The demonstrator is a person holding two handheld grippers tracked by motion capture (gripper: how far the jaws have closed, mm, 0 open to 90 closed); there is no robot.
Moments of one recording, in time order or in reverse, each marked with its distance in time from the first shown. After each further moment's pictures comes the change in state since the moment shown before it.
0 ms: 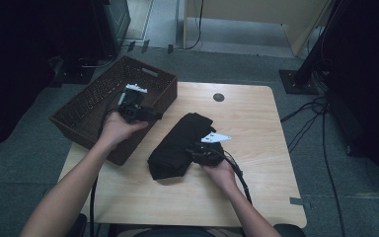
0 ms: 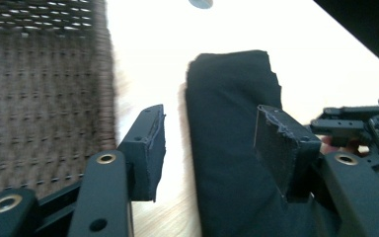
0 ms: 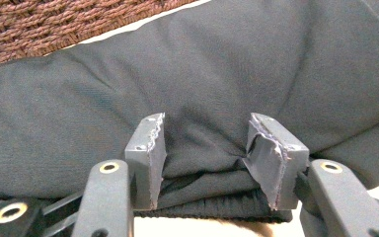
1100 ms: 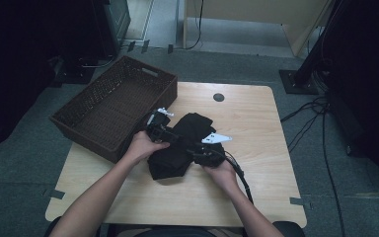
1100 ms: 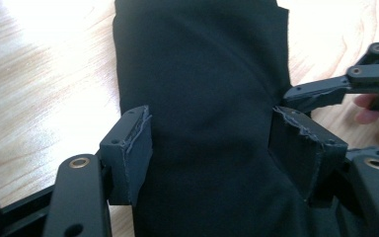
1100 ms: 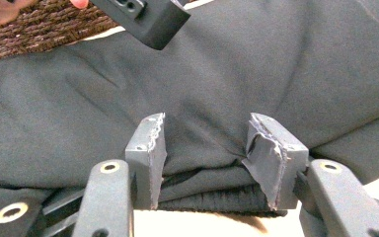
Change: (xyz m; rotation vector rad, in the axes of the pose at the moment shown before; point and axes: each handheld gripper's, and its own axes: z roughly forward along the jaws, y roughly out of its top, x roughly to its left) left arm -0.021 -0.041 0.096 0.114 -0.063 0.030; right arm 0.000 -0.002 -0.003 -0.004 -0.003 -0.018
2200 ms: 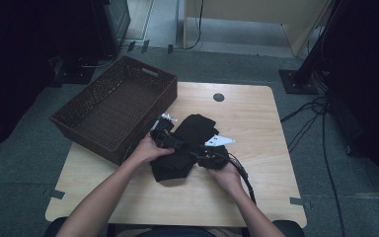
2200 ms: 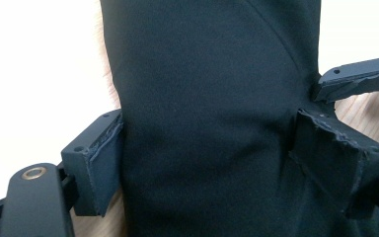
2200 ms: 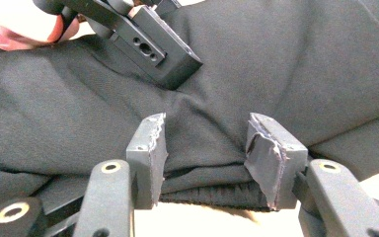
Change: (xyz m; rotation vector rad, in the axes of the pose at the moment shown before) left arm 0.004 -0.011 0.034 0.024 -0.082 -0.021; right arm -0.002 -0.006 -0.012 0.020 -0.013 -0.036
